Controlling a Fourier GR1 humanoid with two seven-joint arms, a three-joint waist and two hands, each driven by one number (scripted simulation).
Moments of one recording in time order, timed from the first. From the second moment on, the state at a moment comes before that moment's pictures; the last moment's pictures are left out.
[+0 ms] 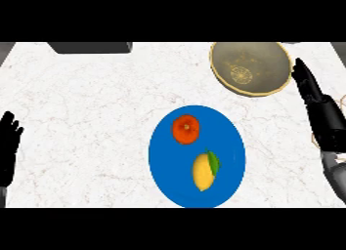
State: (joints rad) left arm -0.01 0.55 -0.06 -1.31 0.41 0.37 -0.02; right arm -0.27 -0.56 0.25 -1.49 -0.17 -0.26 -0.14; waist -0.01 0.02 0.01
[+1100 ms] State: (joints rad) left arm -0.20 0.38 -0.42 -1.53 0.29 0.14 -0.02; right arm 0.05 -0.31 0.49 -1.63 0.20 -0.83 0.29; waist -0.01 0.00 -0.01
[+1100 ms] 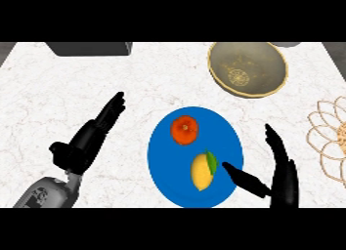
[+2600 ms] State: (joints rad) left arm -0.17 0.35 -0.39 -1.55 0.25 0.08 -0.01; right arm -0.38 -0.45 0.64 -1.87 0.02 -0.18 1.21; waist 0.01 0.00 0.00
